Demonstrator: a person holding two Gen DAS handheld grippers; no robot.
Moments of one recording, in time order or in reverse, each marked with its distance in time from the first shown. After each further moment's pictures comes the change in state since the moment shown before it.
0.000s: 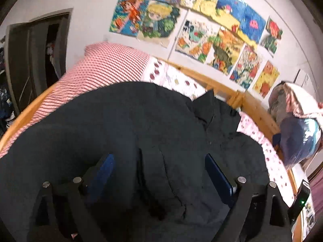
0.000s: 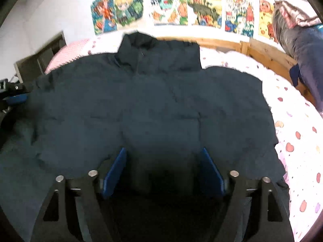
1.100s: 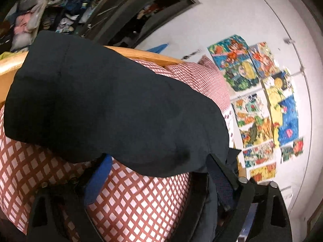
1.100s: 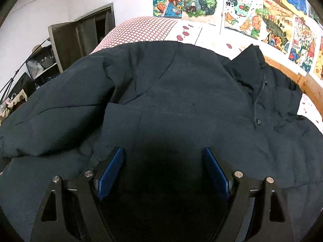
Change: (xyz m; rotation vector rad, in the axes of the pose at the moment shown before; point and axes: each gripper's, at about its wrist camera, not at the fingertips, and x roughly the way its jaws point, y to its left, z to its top) left arm -0.094 0.191 -0.130 -0.830 -0.067 0.012; right arm 0.064 0.208 0.044 -0.255 0.087 0.165
